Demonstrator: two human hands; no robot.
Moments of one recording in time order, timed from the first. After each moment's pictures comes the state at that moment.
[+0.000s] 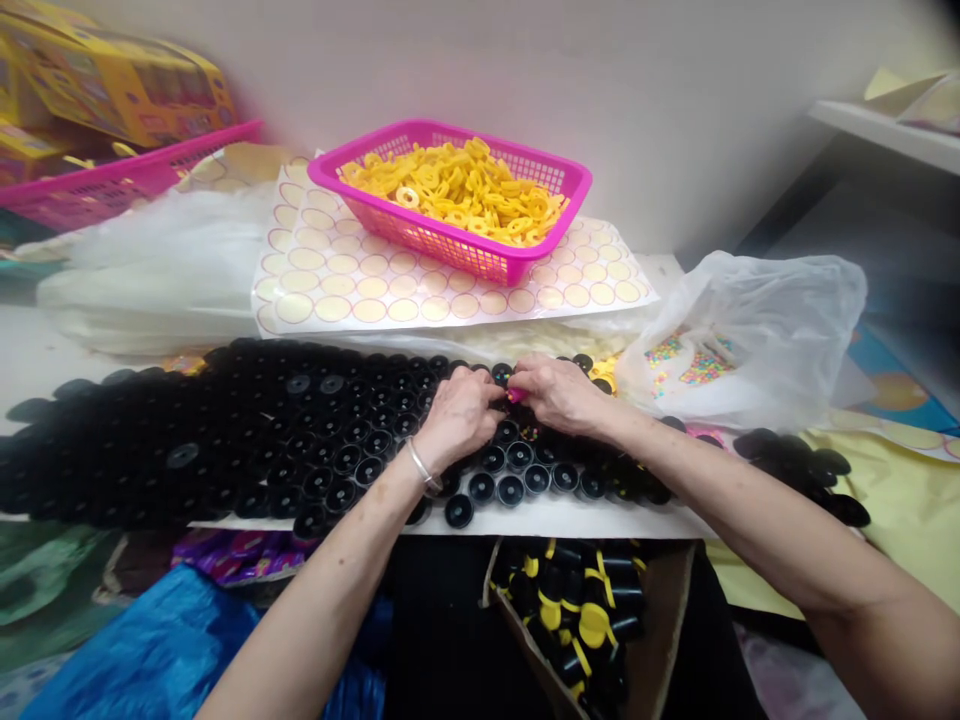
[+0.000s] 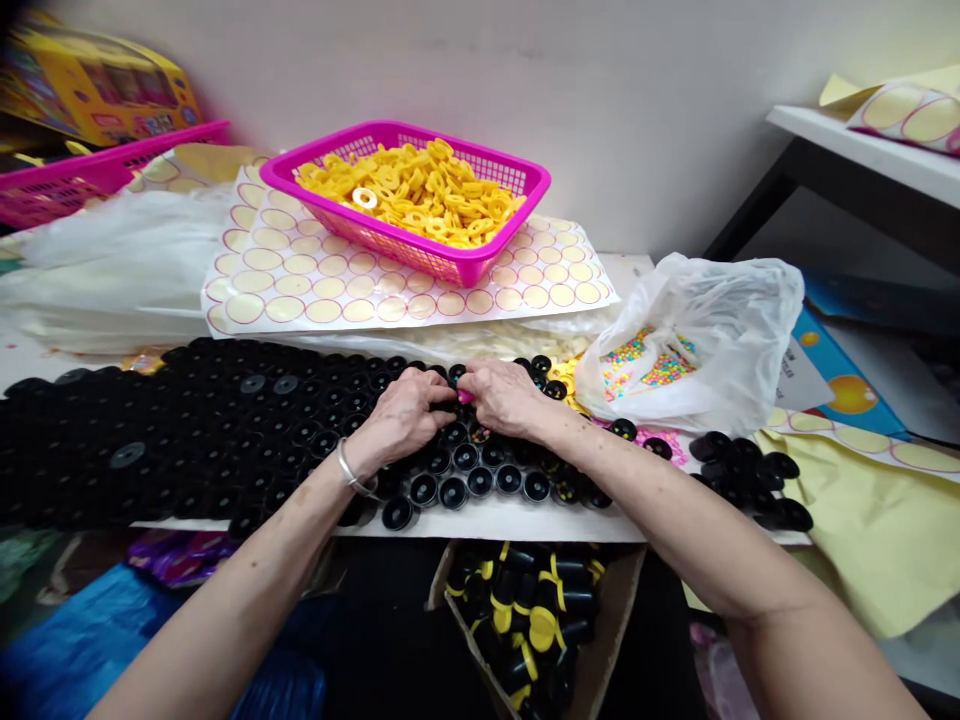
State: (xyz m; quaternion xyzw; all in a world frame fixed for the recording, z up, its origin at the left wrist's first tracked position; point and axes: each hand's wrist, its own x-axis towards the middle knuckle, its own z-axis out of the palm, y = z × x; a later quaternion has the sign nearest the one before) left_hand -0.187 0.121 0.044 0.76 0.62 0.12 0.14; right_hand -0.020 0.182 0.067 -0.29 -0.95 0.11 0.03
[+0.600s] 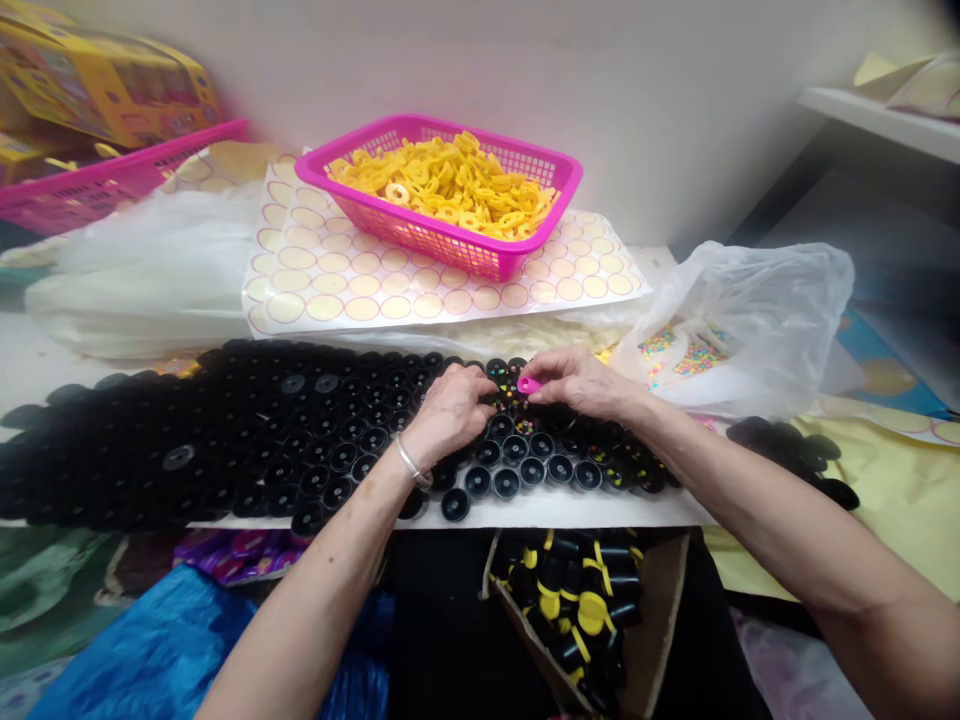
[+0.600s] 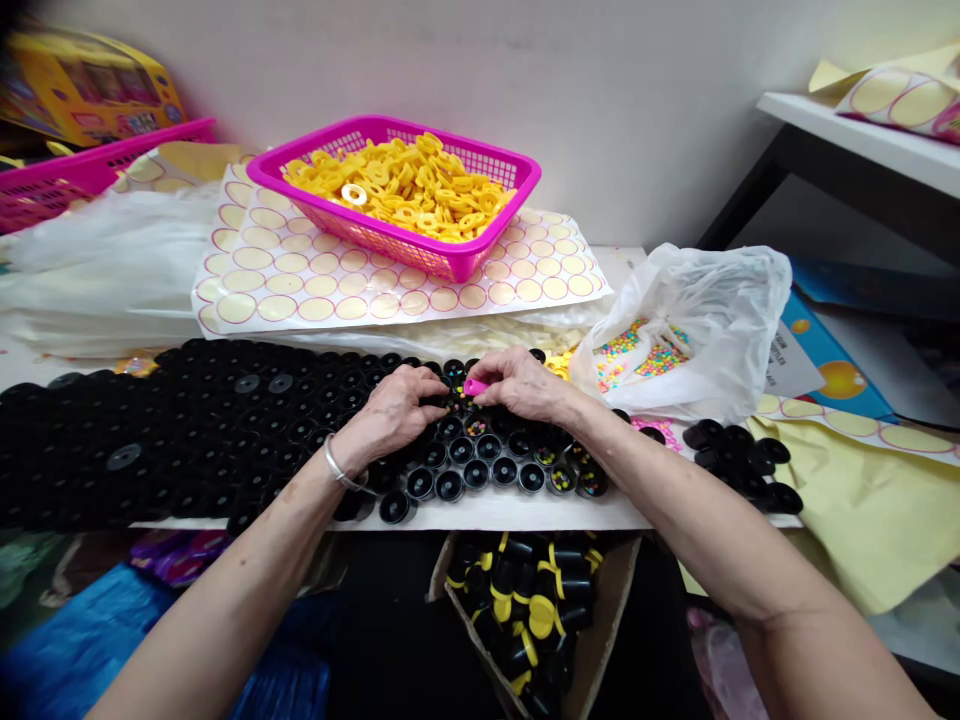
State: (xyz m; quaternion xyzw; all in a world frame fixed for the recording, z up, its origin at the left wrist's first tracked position) left_hand -0.193 0.124 0.042 0.77 0.61 0.13 0.16; right_hand 0.005 0.187 0.066 -0.33 -0.74 0.55 0.18
